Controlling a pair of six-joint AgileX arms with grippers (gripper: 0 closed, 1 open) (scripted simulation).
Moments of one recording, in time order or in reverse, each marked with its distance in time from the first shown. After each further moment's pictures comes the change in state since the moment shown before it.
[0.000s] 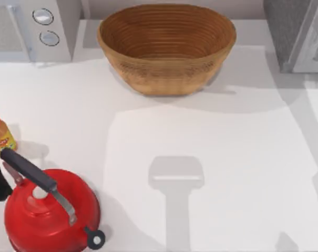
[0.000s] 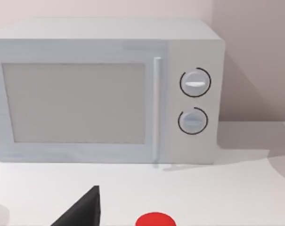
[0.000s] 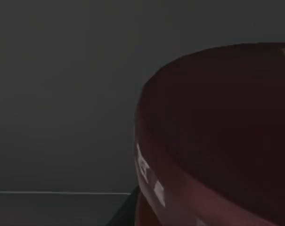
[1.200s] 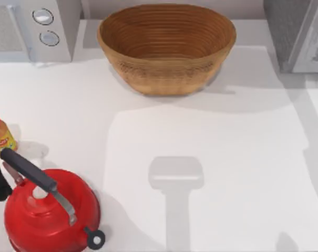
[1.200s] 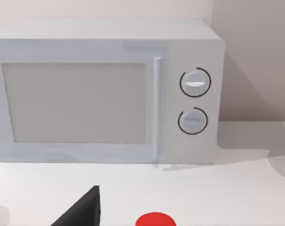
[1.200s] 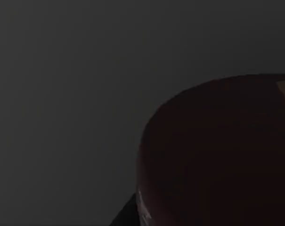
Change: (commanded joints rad) left arm 0.000 0.000 0.000 0.000 0.000 0.000; right arm -0.044 0.214 0.189 0.043 -0.034 0.001
